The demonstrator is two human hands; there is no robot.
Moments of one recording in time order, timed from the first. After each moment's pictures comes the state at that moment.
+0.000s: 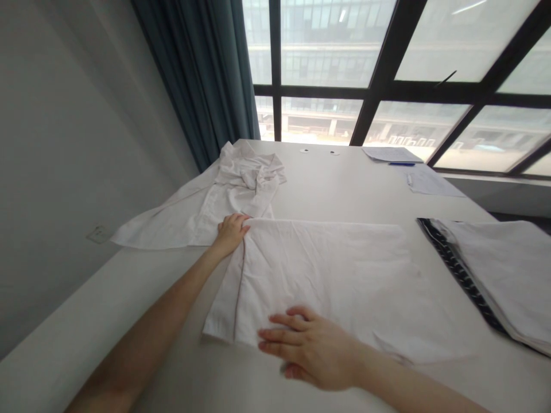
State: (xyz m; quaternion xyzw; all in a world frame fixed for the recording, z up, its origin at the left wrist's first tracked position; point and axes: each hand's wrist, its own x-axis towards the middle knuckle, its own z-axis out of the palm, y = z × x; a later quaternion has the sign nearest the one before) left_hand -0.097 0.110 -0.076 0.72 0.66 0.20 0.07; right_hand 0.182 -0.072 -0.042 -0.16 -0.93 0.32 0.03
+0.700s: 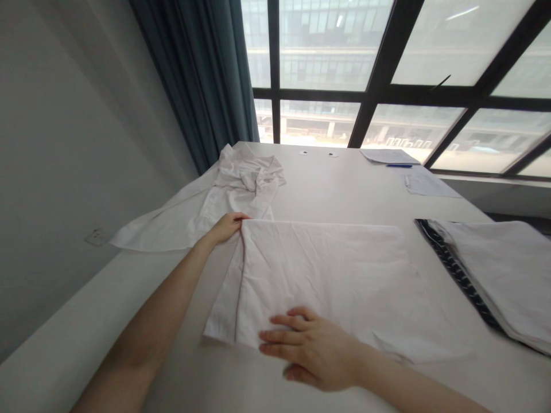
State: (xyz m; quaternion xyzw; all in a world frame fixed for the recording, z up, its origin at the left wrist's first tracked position) left_hand -0.127 0.148 -0.069 0.72 0.55 0.29 0.29; right_hand 0.183 -0.071 -0.039 -0.16 -0.93 0.33 0.04
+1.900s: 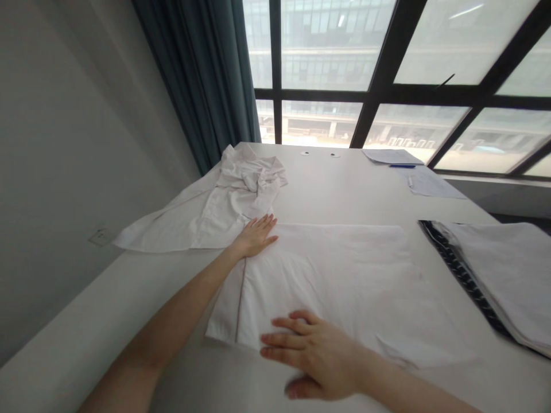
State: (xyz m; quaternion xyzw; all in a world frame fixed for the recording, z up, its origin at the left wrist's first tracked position) left_hand -0.062 0.125 -0.090 0.87 0.49 0.06 0.06; right_hand 0.185 -0.070 -0.038 -0.15 -0.92 0.37 0.04
